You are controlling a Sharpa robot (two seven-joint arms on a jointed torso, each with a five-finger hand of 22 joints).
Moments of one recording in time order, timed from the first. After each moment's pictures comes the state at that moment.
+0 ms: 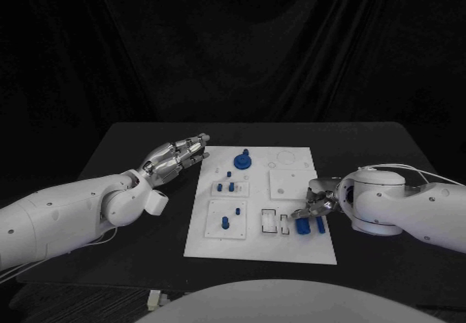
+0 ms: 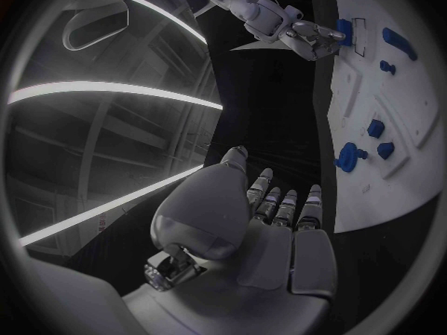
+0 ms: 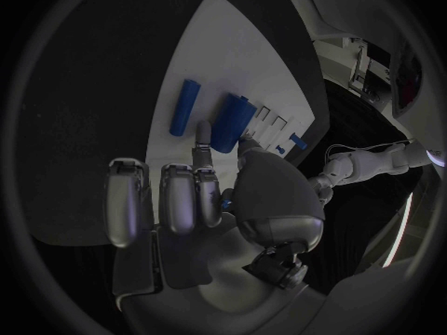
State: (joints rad) left arm 1.10 -0.81 -0.22 1.31 -0.13 0.20 0.60; left_hand 1.42 0.28 -0.17 0.20 0.48 0.34 0.11 0.08 0.04 0.04 0.08 0.01 0.01 0.00 0.13 0.00 0.00 0.17 0.04 0.24 0.02 0.09; right arm 1.19 -1.00 -0.25 1.78 -1.30 0.04 -0.63; right_hand 1.01 -0.03 0.00 0.24 0.12 1.15 0.03 0.21 0.55 1.47 -0.04 1.57 1.31 1.47 -0.12 1.50 1.31 0.04 1.47 -0.01 1.47 1.31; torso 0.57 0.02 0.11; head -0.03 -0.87
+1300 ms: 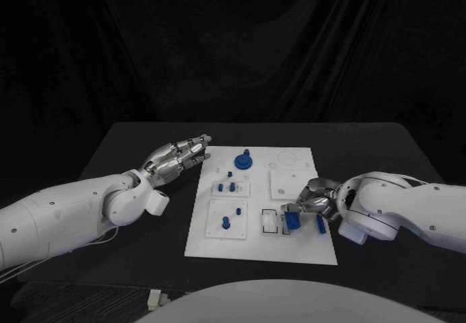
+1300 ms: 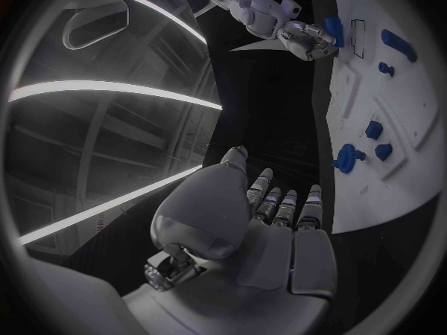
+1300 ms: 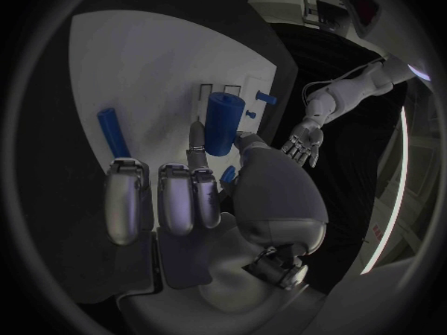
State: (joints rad) left arm 1.10 -0.81 -0.22 1.31 -0.13 0.20 0.60; left_hand 1.42 0.28 -0.17 0.20 0.48 0.34 0.11 0.08 0.04 0.03 0.09 0.01 0.01 0.00 0.13 0.00 0.00 0.17 0.04 0.24 0.02 0.09; right arm 1.18 -1.01 -0.24 1.80 -0.87 -0.20 -0.56; right_hand 1.07 -0.03 0.10 0.23 0.65 1.06 0.01 0.34 0.69 1.46 -0.05 1.57 1.31 1.46 -0.12 1.49 1.31 0.04 1.47 0.00 1.47 1.31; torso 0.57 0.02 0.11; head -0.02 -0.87
